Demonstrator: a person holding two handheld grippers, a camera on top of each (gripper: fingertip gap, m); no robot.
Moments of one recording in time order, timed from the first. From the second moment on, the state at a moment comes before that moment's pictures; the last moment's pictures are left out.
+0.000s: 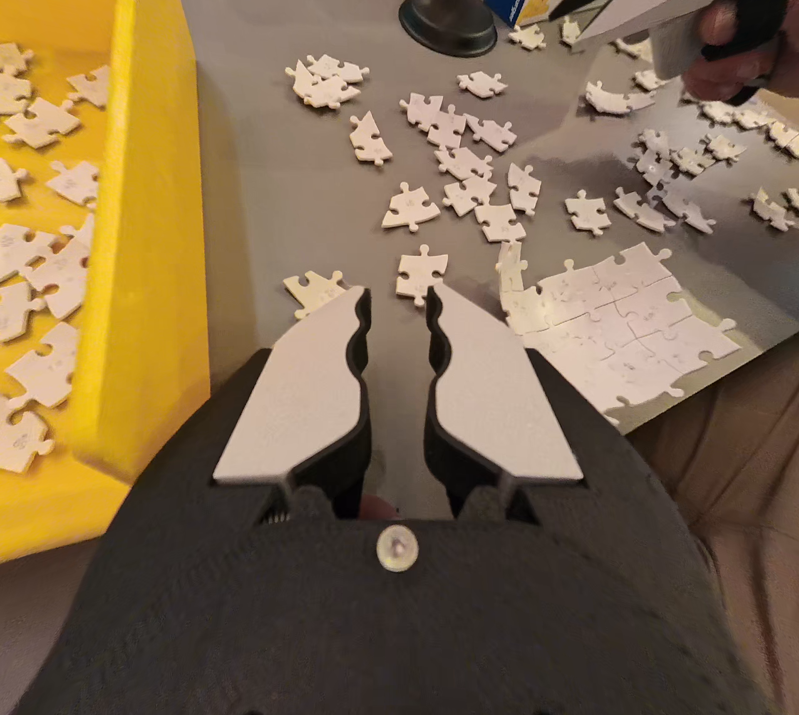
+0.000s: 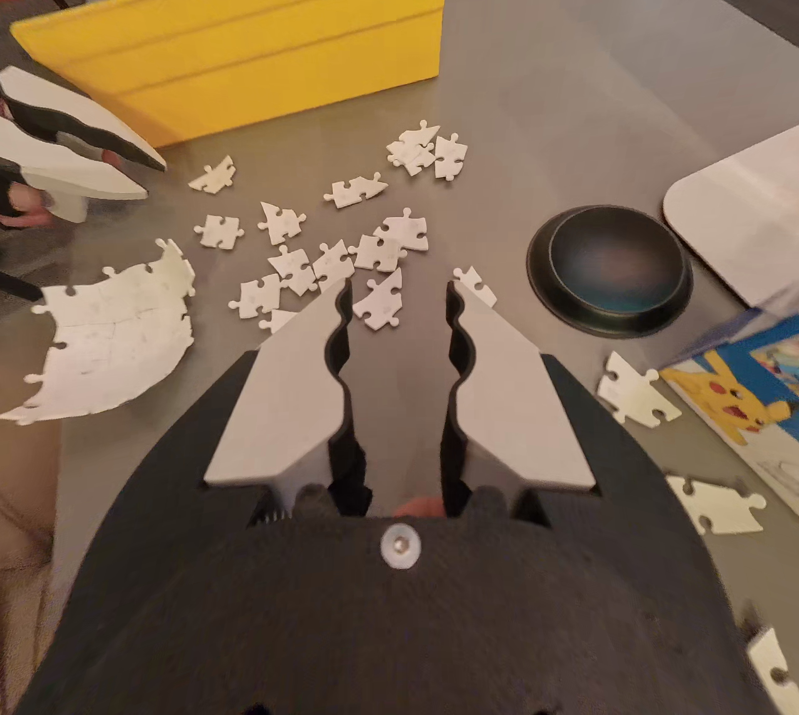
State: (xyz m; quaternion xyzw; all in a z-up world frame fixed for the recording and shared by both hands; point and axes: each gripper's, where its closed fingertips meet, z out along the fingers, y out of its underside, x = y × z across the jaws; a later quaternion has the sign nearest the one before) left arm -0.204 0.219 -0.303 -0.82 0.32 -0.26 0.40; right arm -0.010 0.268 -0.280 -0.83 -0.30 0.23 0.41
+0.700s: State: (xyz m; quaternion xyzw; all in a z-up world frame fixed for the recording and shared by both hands) left arm -0.202 0.222 -0.323 -0.83 0.34 -0.25 0.37; right arm -0.134 0.363 -0.335 -0.80 -0.47 0.17 0.32
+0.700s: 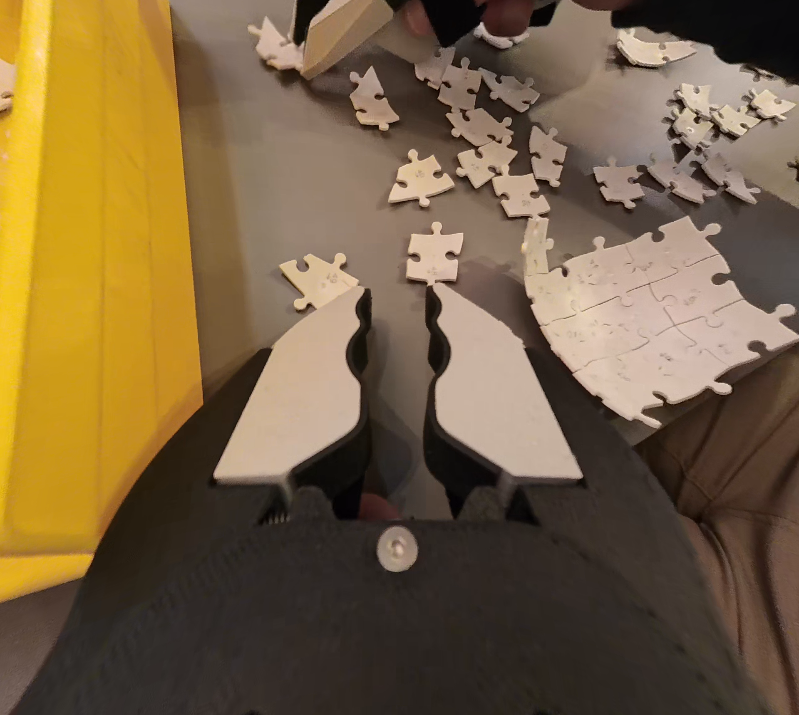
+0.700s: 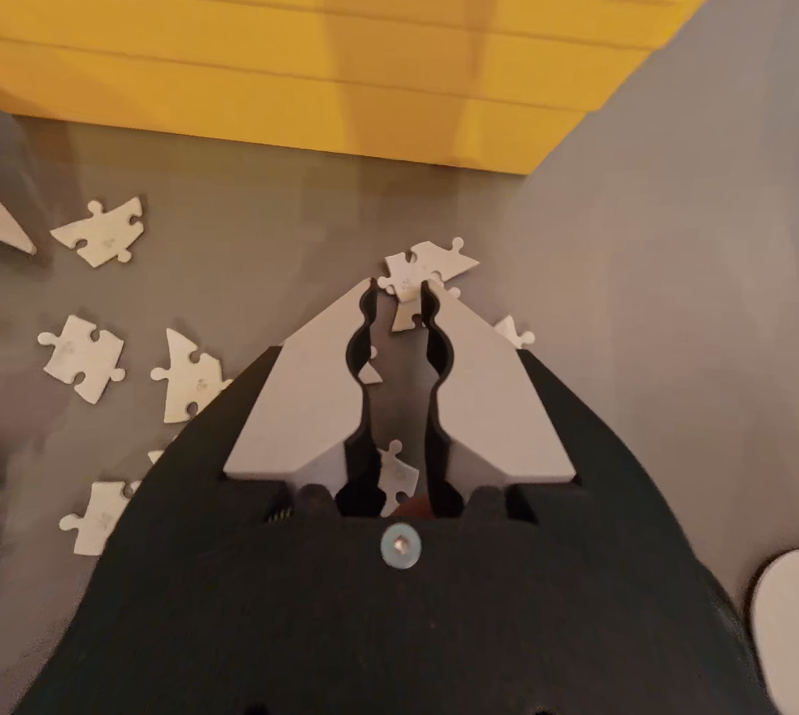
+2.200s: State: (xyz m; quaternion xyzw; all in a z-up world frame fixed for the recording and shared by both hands) left arm -0.201 0.220 -0.324 -0.83 0.34 -0.25 0.36; right arm -0.110 0.354 -0.340 -0.75 -0.60 0.10 0.28
